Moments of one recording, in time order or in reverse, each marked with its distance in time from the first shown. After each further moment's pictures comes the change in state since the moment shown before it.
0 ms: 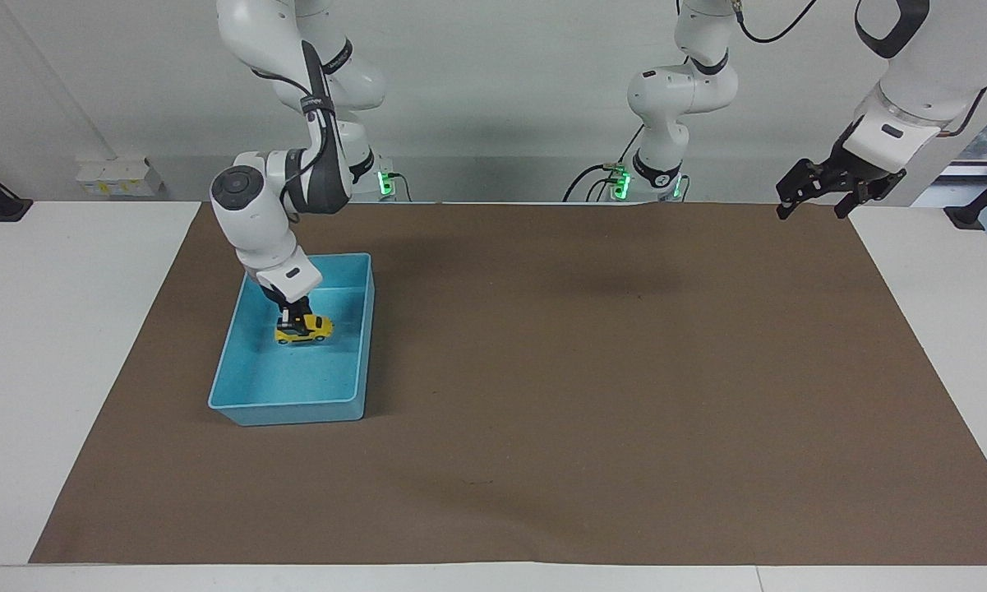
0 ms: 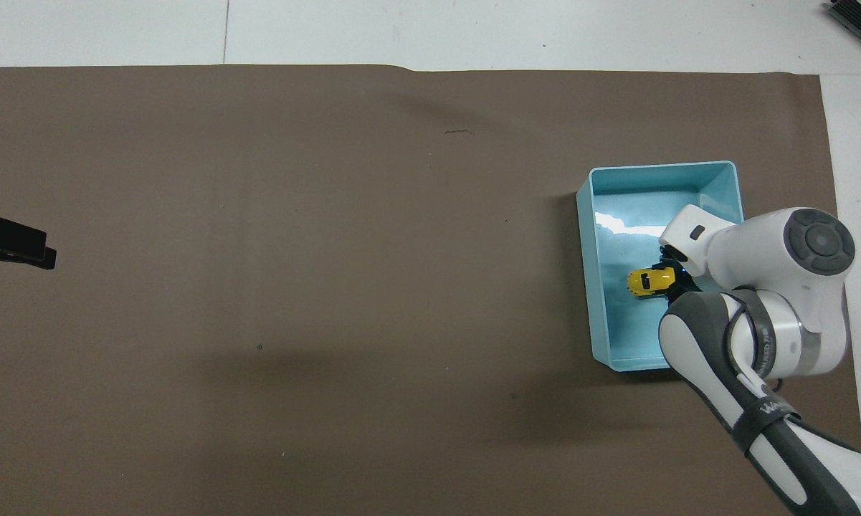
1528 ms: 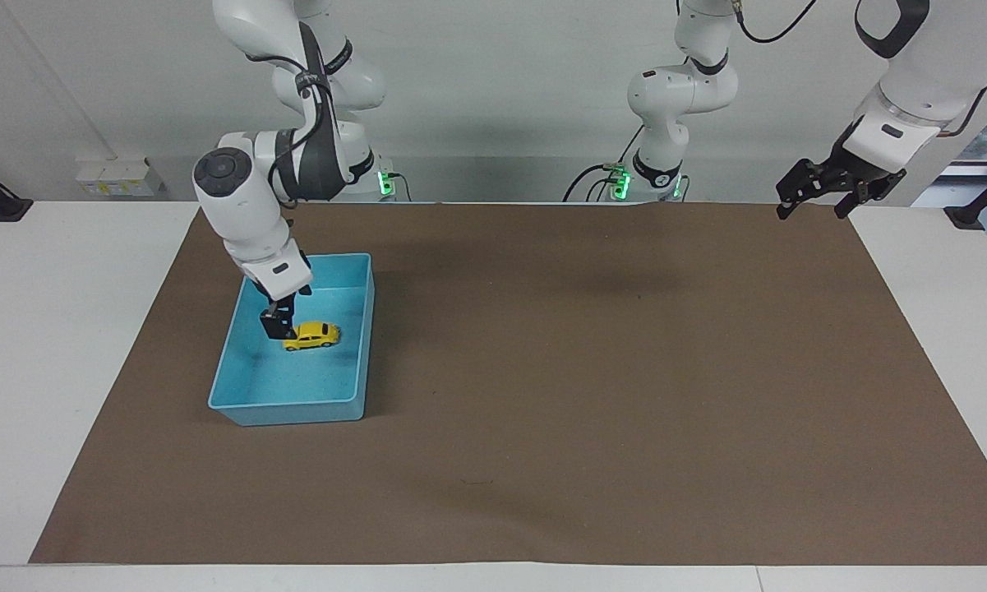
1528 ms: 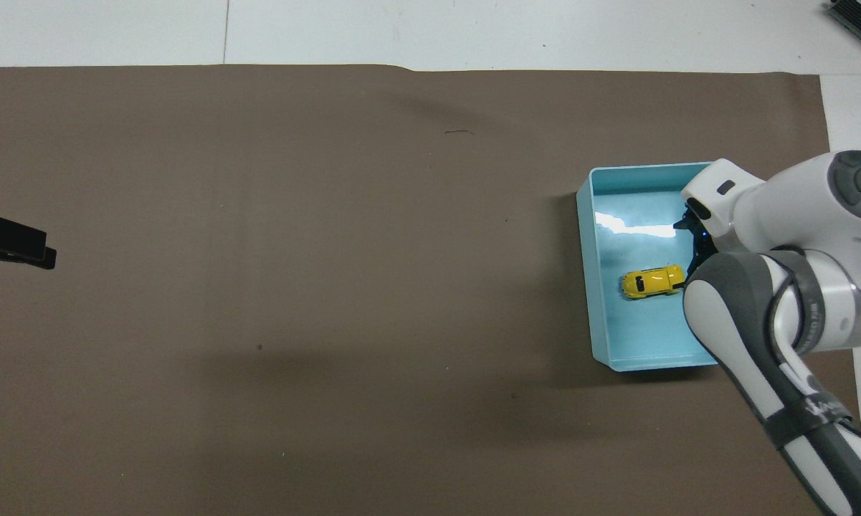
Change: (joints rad) left arm 0.000 0.000 0.000 0.000 0.000 0.000 0.000; right arm 0.008 -0.032 0.012 0.232 0.002 -0.294 0.228
